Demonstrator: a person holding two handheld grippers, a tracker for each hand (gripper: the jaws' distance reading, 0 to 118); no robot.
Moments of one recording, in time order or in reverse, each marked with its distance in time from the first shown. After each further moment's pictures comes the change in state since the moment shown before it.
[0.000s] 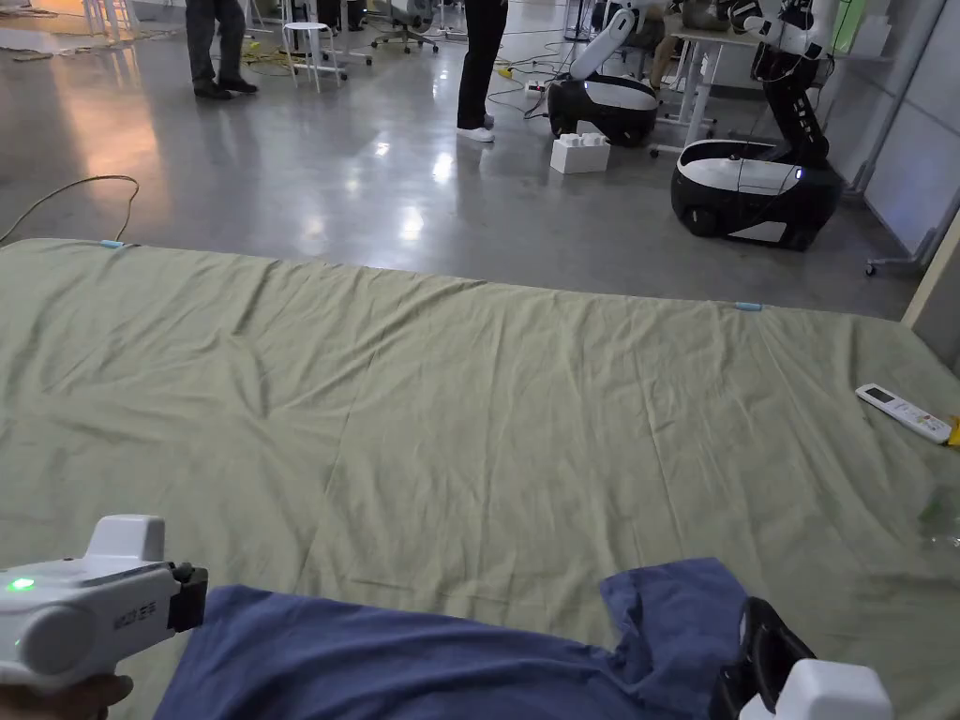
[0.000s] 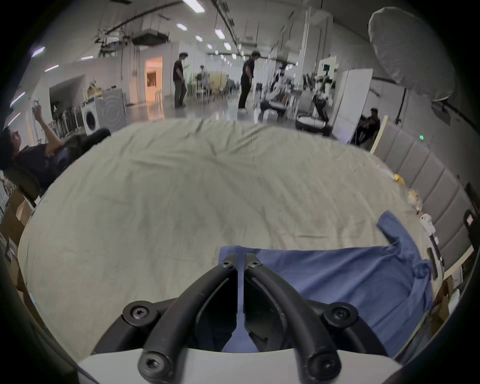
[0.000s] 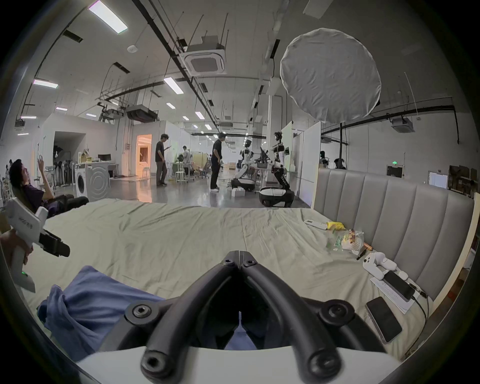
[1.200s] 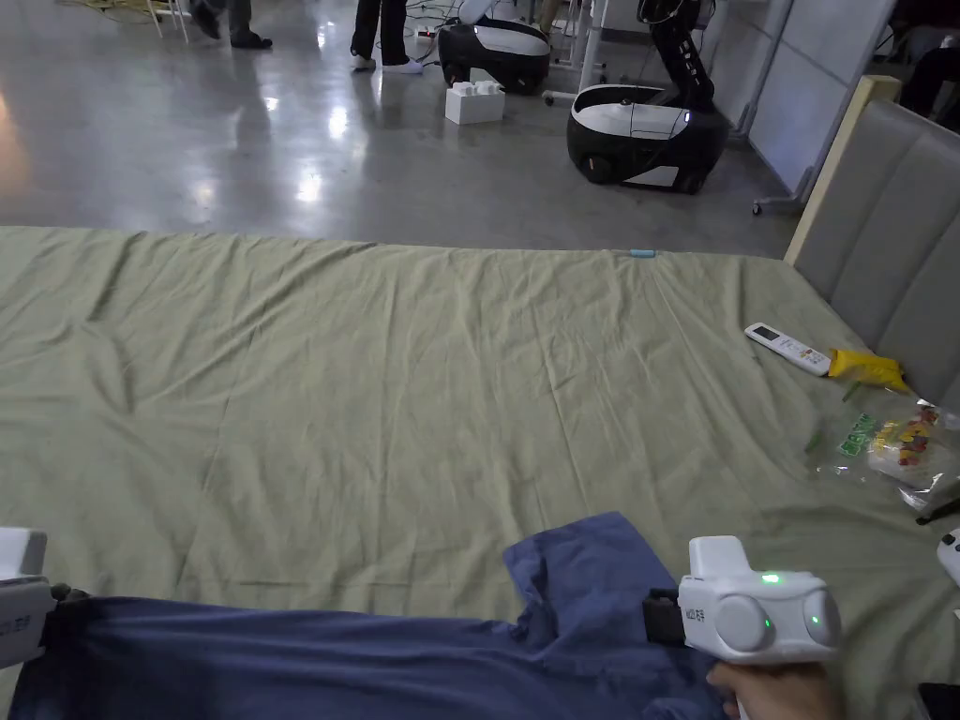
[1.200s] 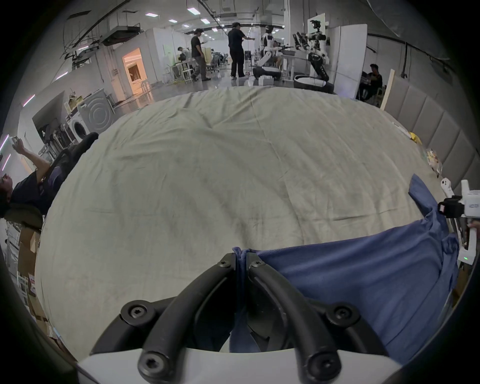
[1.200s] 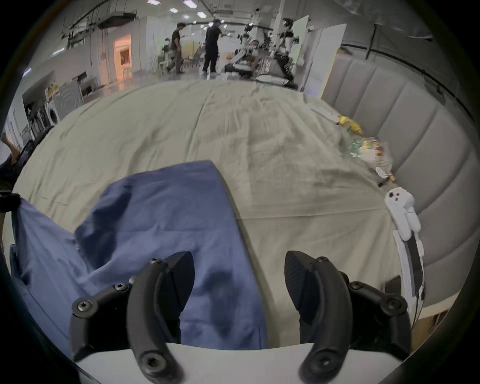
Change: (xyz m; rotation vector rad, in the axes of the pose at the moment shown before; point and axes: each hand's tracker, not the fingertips) left arm 0.001 0.007 -0.055 -0.107 0.052 -0.129; right arm 0.109 -0.097 -0.223 -0.825 0.038 0.062
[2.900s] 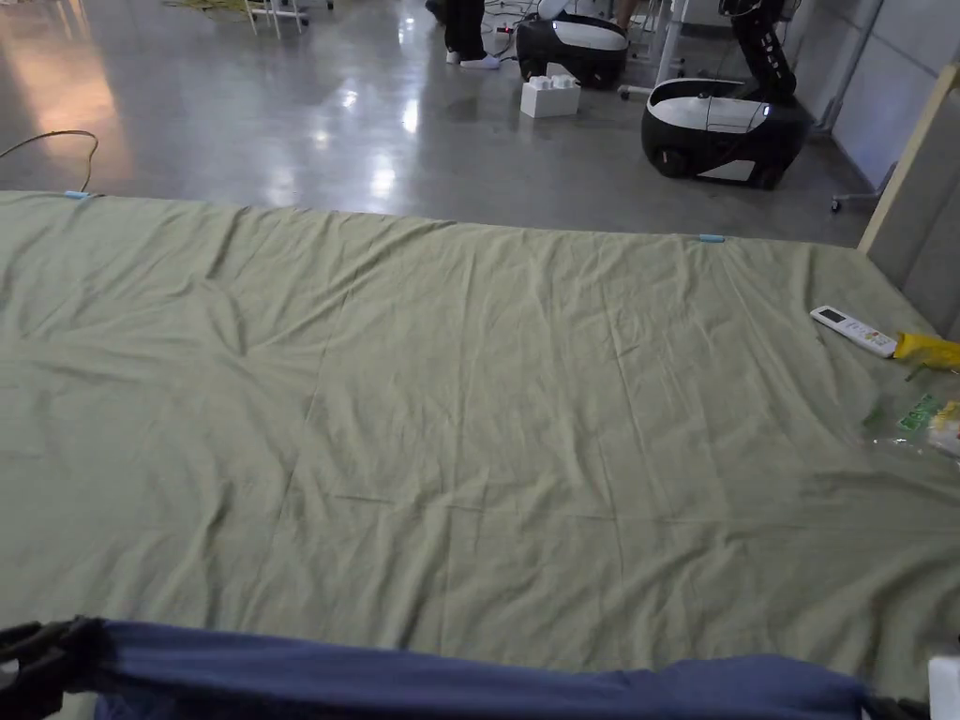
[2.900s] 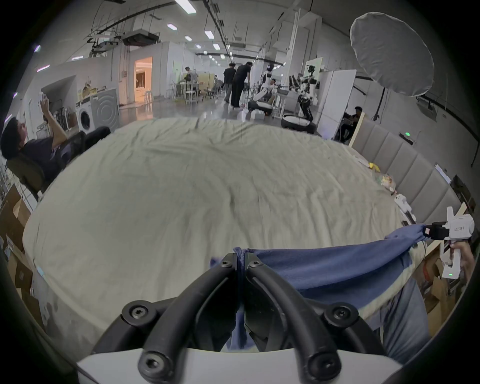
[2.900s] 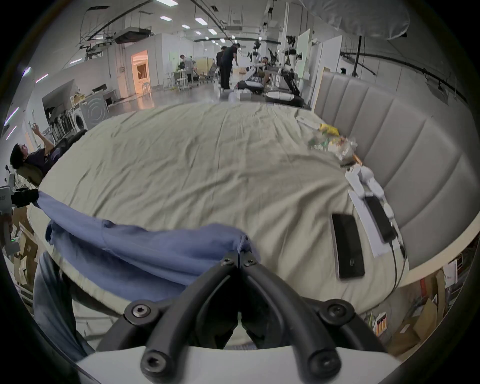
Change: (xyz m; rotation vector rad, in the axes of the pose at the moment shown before) left arm -0.026 -0.122 0.174 0.162 -0.141 0.137; right arm 0.029 -0.170 0.211 0.125 0.078 -0.017
